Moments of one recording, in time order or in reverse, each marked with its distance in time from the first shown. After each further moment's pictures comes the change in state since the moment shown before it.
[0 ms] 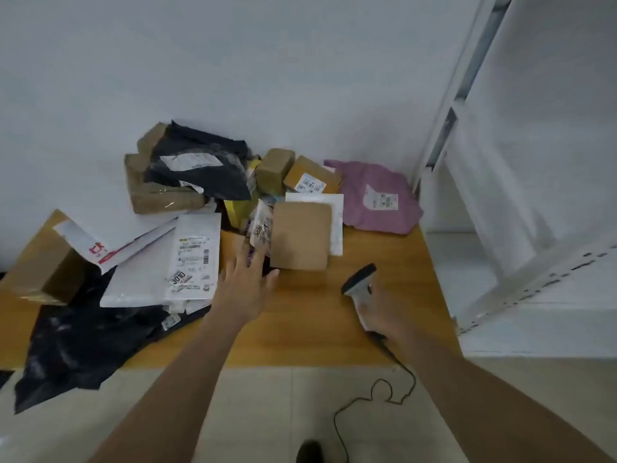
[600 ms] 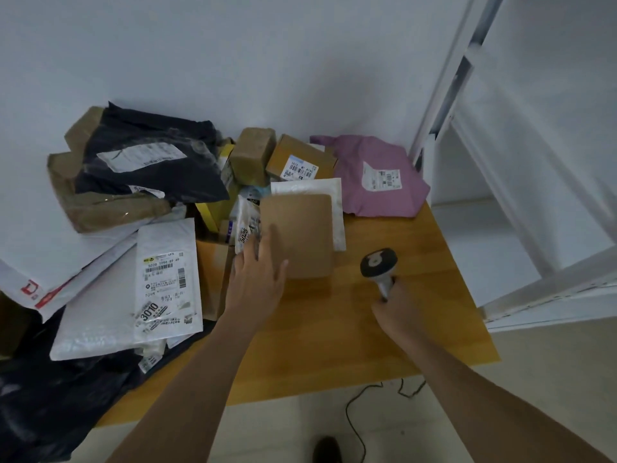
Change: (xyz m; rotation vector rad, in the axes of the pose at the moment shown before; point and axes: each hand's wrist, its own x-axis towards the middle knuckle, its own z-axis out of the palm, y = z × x) left_hand 0.093 -0.012 0.050 -0.092 0.026 0.073; right_hand 0.045 0.000 0.036 0.429 0.221 0.246
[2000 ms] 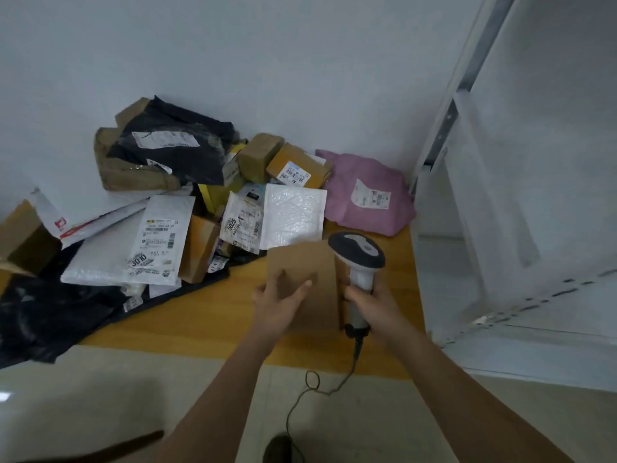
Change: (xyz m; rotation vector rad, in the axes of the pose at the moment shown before) left_hand -0.093 0.140 0.043 -0.895 -0.046 -0.607; right_hand -0.032 -0.006 -0.112 0.407 -0.441 -0.065
